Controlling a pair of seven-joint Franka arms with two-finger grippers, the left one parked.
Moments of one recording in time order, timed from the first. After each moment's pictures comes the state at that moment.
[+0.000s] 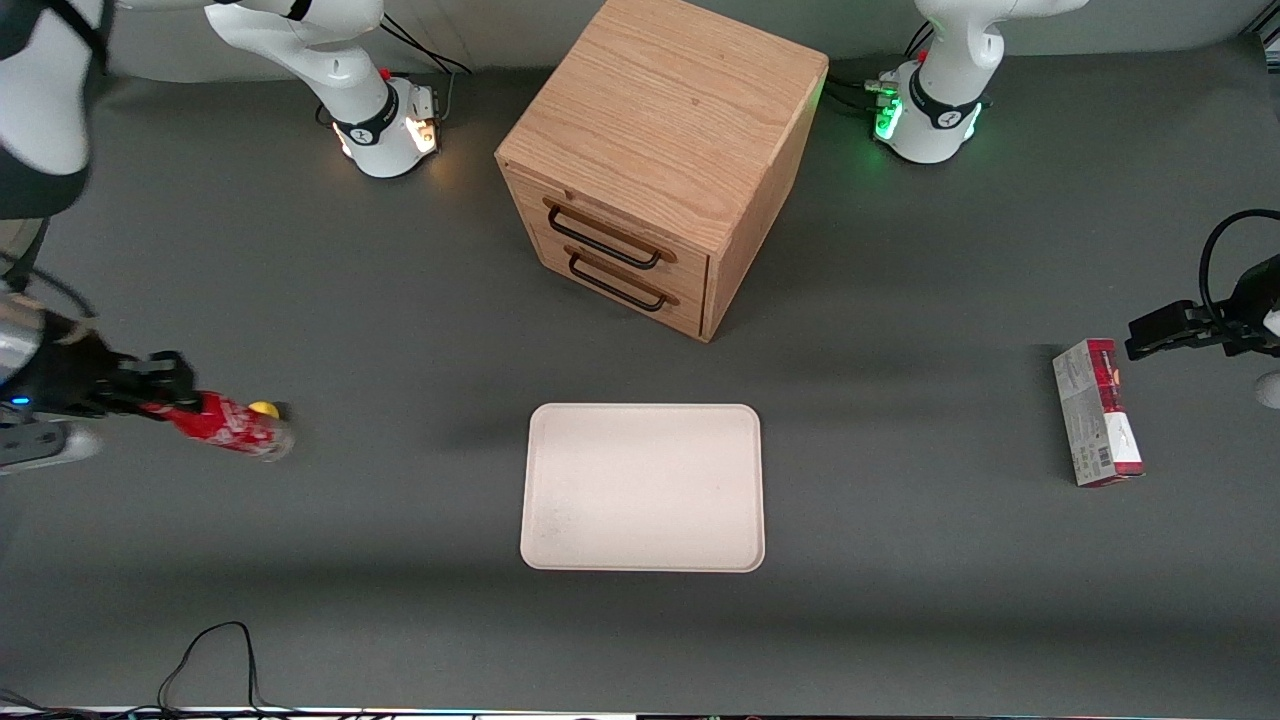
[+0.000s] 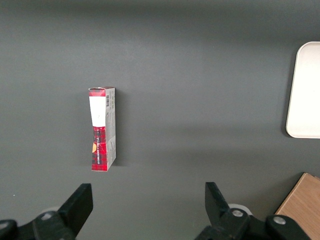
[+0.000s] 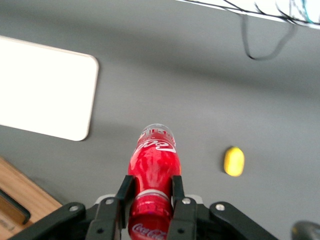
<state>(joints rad) 0.17 0.46 -0.07 -0.95 0.06 1.43 -0.09</state>
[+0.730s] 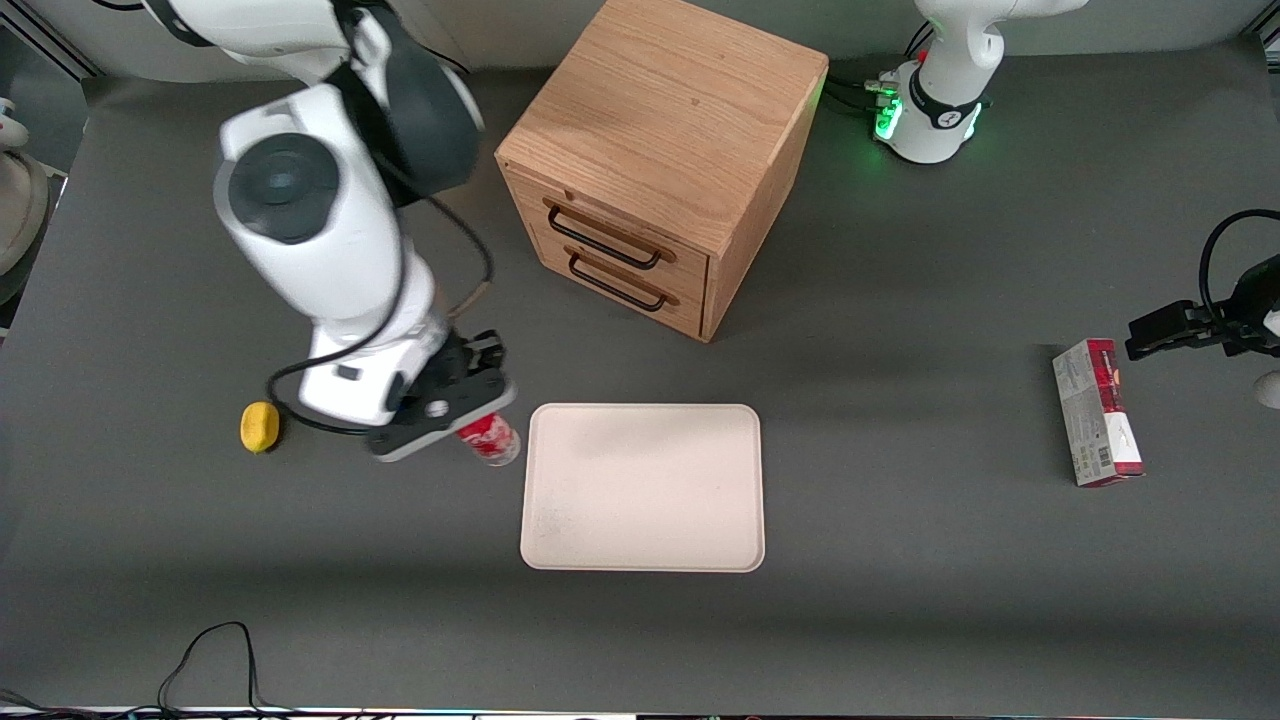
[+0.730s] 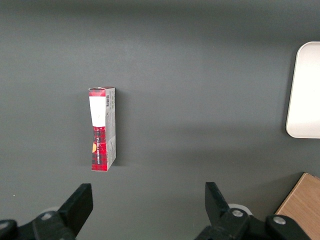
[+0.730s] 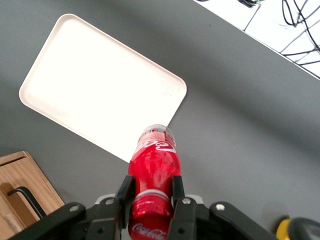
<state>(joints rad) 0.54 0.59 -0.07 -0.95 -0.03 1.62 -0.01</state>
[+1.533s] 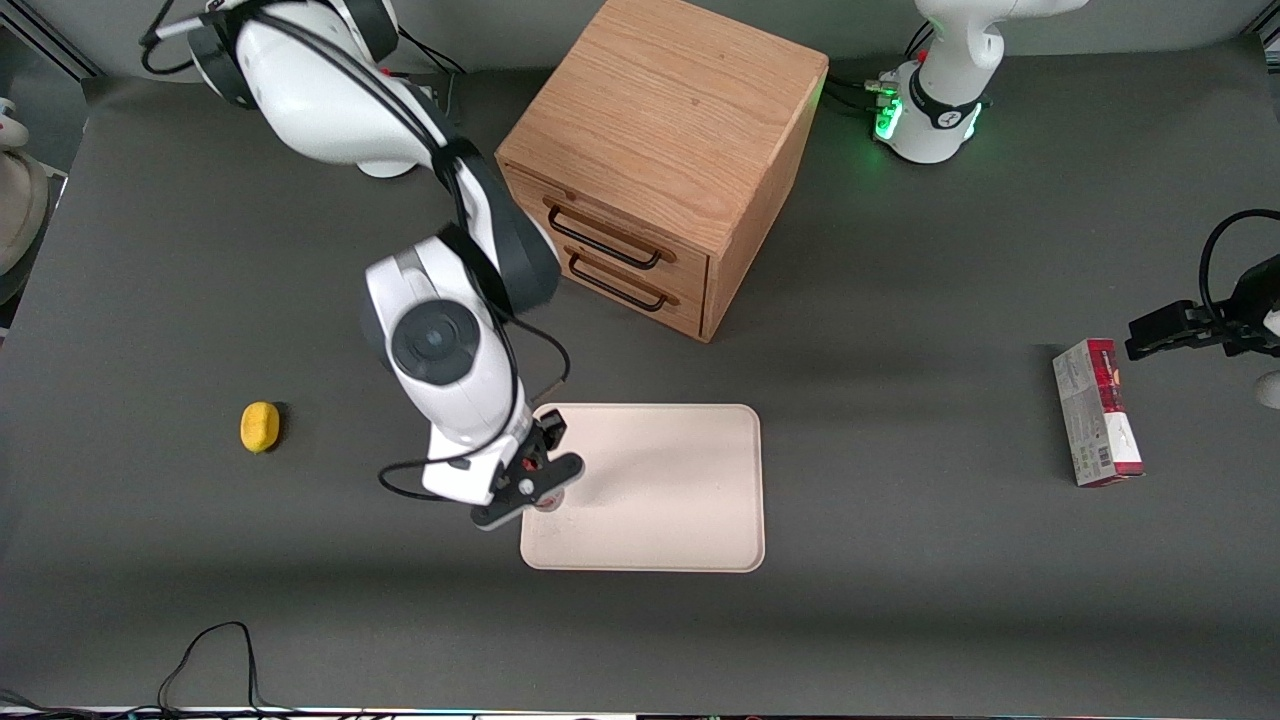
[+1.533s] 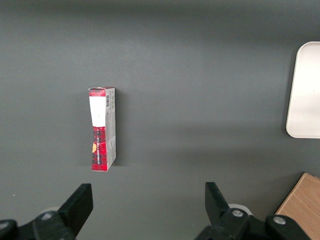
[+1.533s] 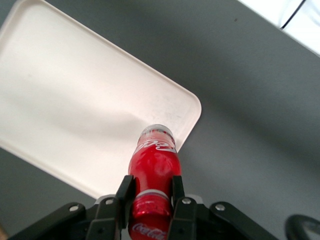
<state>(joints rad) 0.53 0.84 -0.06 -0.96 -0.03 1.85 -0.01</state>
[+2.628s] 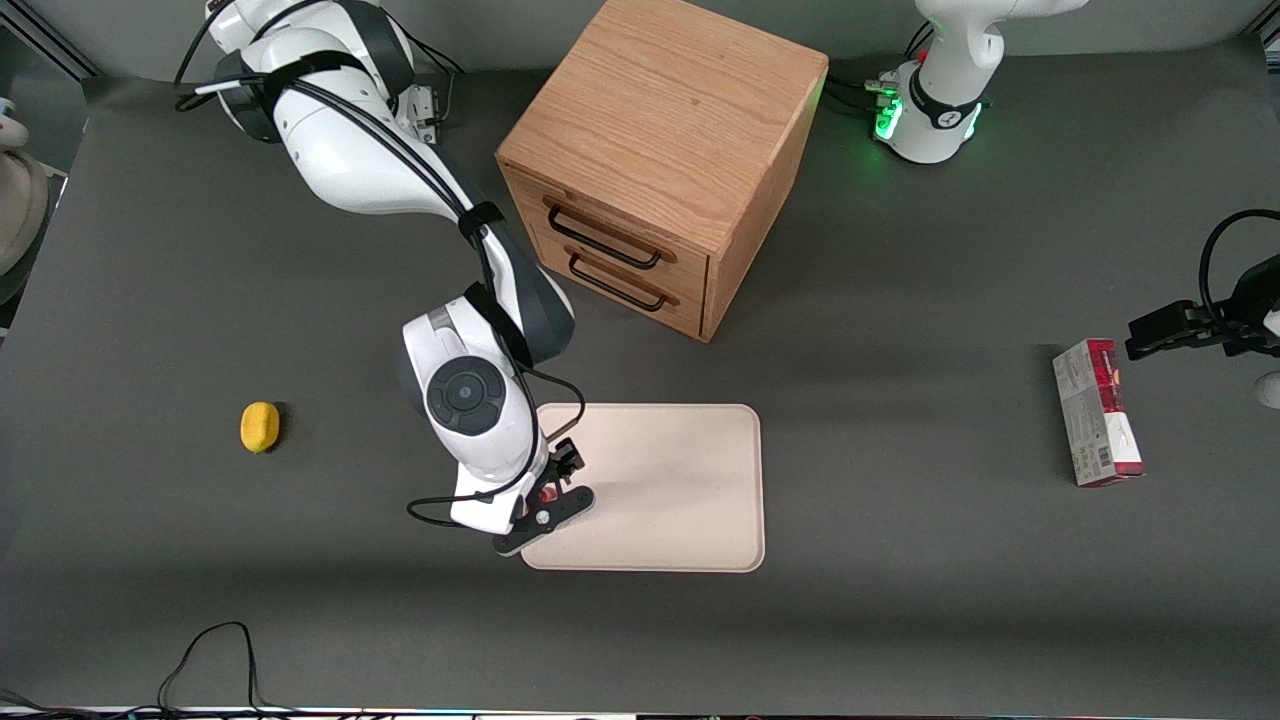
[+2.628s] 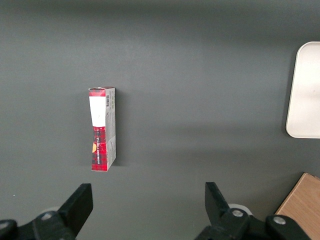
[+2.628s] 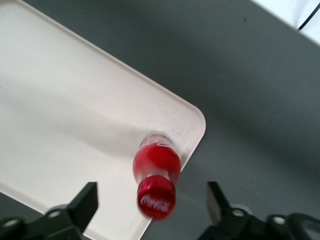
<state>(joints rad) 0.52 0.91 -0.06 -0.92 -0.03 1.93 -0.01</state>
